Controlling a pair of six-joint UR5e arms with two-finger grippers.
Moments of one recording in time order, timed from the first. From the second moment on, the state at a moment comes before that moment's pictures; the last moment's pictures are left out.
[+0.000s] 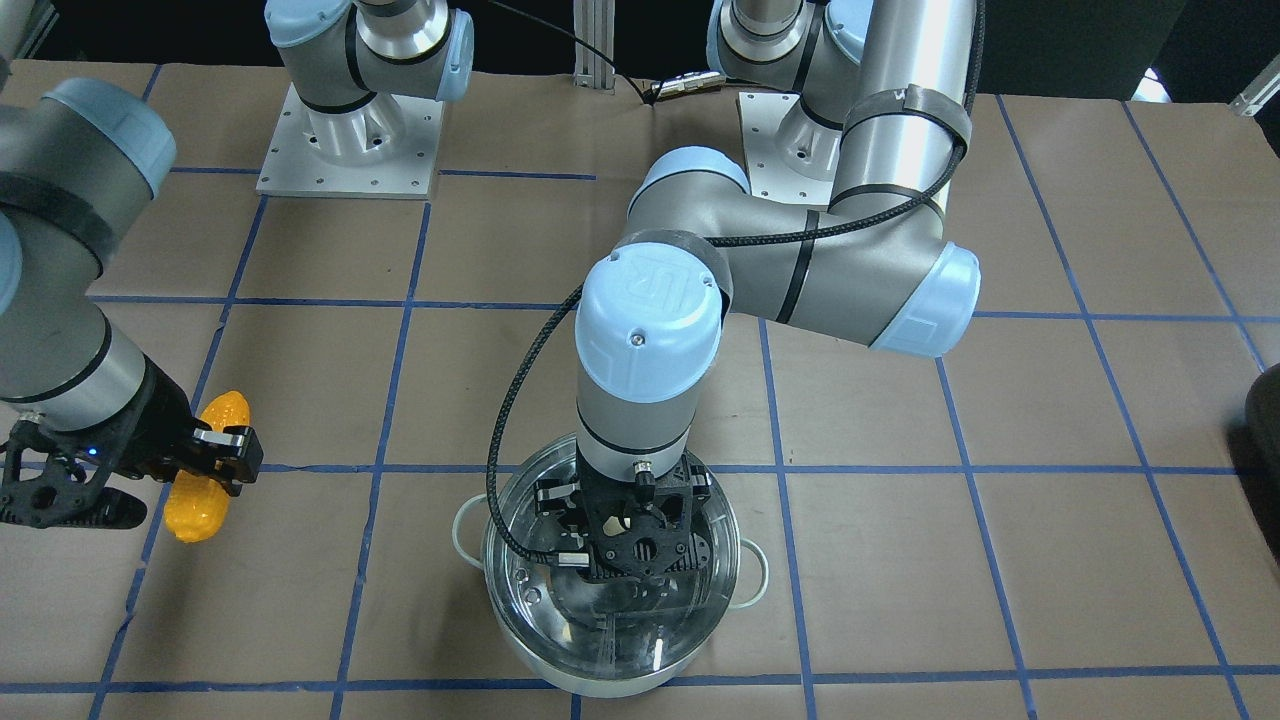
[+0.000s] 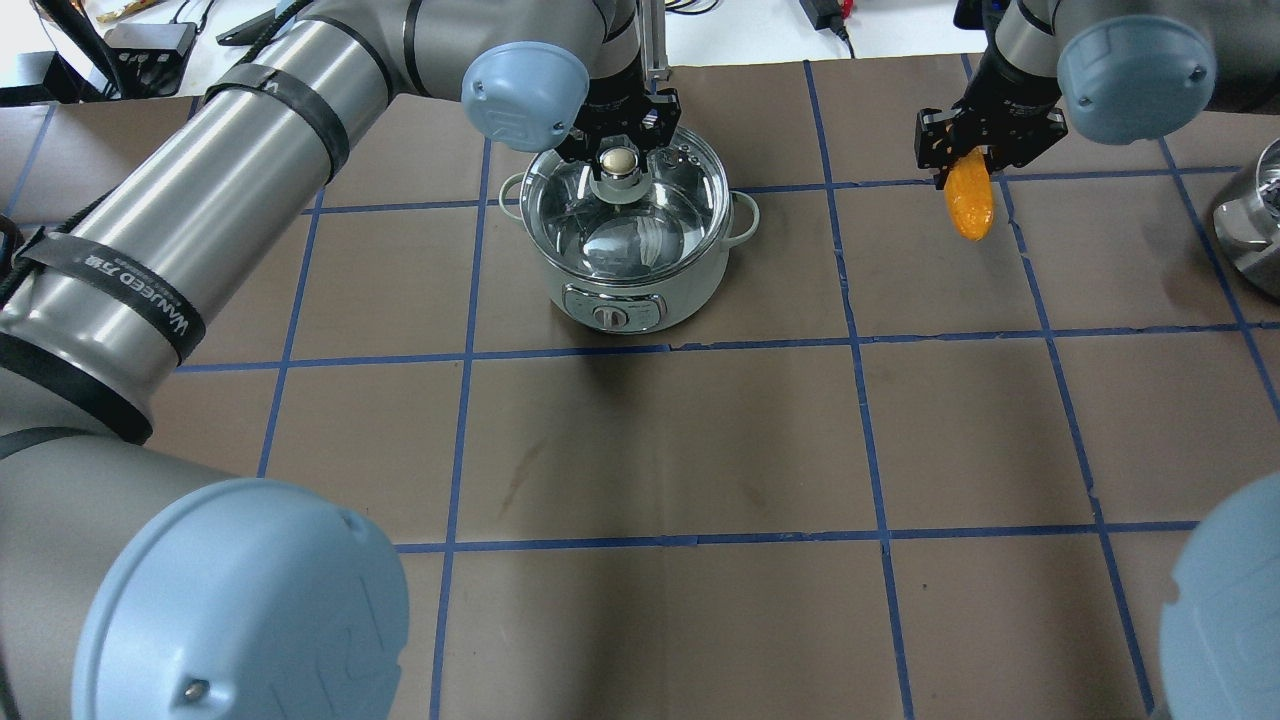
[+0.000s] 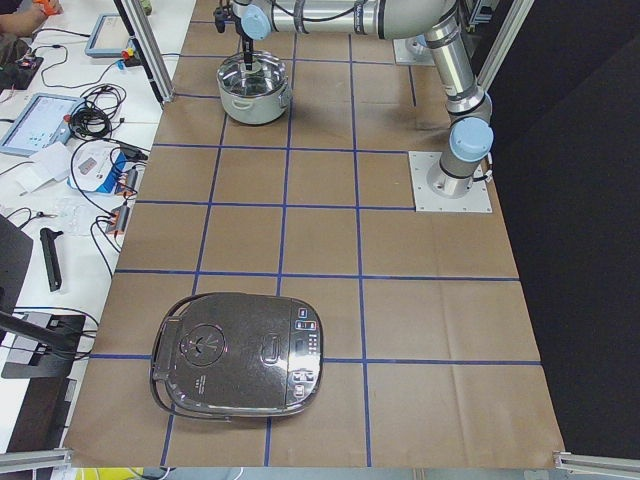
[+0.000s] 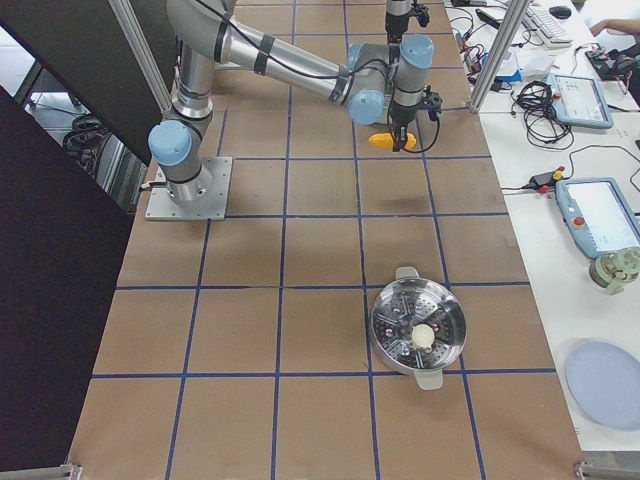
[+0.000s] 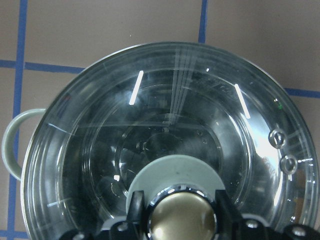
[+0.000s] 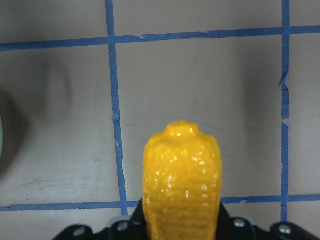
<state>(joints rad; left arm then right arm) -1.86 -2.17 -1.15 -1.28 1.58 -0.40 1.43 -1.24 1.51 -1.88 -1.53 -0.11</state>
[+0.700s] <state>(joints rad) -1.57 -2.02 -1.21 -1.43 1.57 -0.03 1.65 -1.15 1.43 -1.97 -1.53 0.08</state>
